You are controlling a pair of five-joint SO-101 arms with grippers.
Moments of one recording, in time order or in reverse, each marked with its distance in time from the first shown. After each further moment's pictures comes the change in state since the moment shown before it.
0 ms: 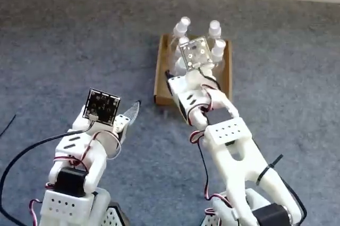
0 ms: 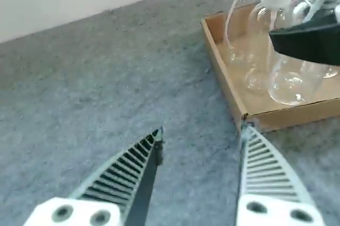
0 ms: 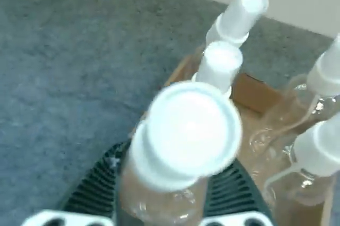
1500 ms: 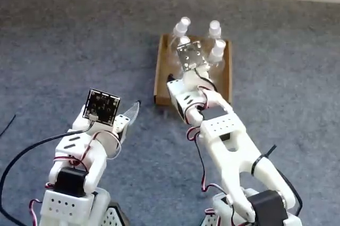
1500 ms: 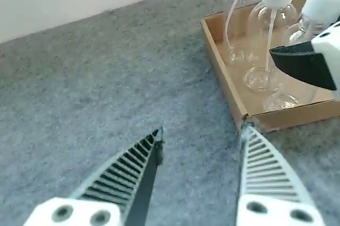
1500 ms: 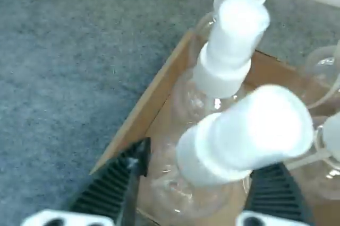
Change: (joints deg) left arm 0.0 0.0 0.0 0.0 0.0; right arm 0.0 7.5 0.0 -1.8 -0.4
